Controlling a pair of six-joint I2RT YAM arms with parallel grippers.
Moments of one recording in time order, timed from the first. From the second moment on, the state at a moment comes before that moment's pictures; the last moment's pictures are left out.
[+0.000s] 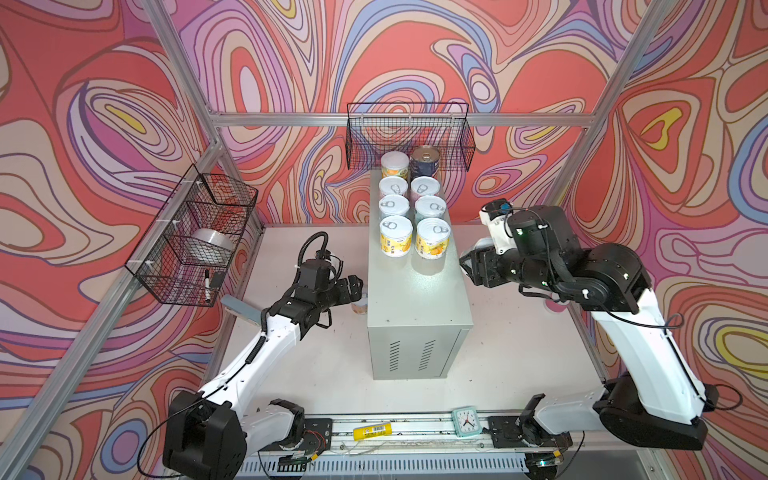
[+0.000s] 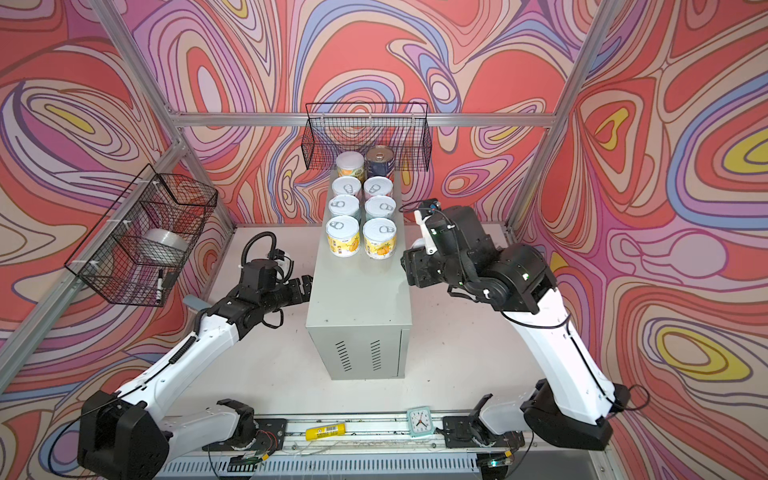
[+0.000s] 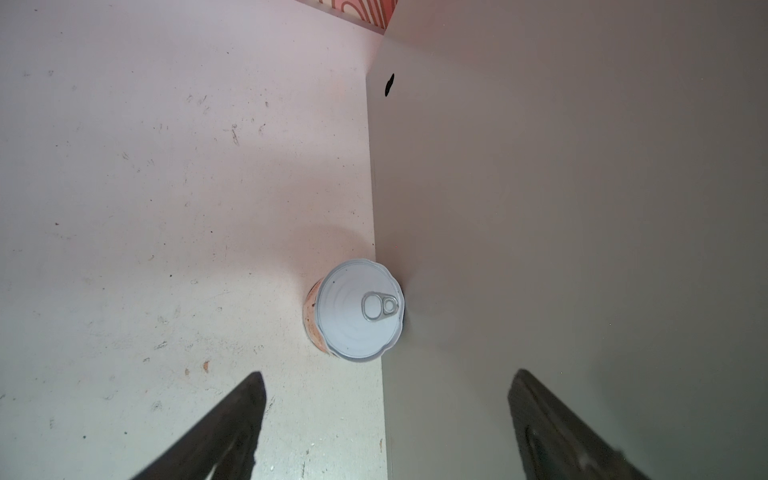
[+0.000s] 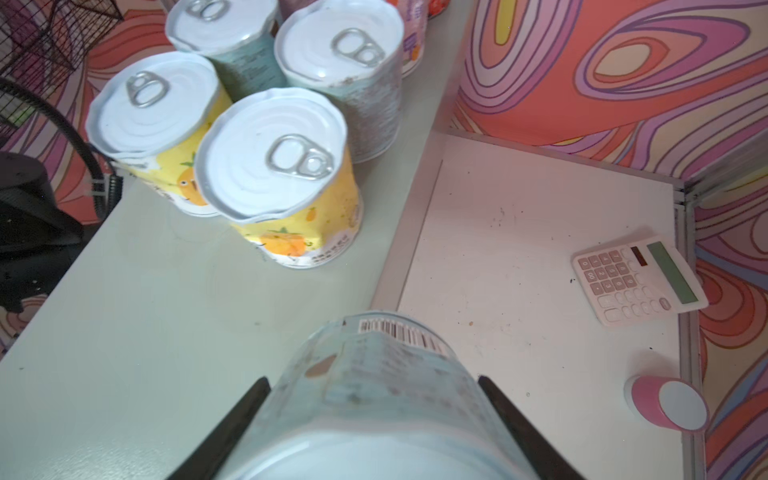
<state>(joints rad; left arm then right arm) -0.32 1.18 0.88 -0.36 0.09 -0.50 0.76 1.40 2.08 -1.40 0.23 0.31</state>
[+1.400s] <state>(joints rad) -0.32 1.19 0.88 -0.36 0.08 -0.49 0.92 1.59 2.20 -1.44 0.28 0.31</state>
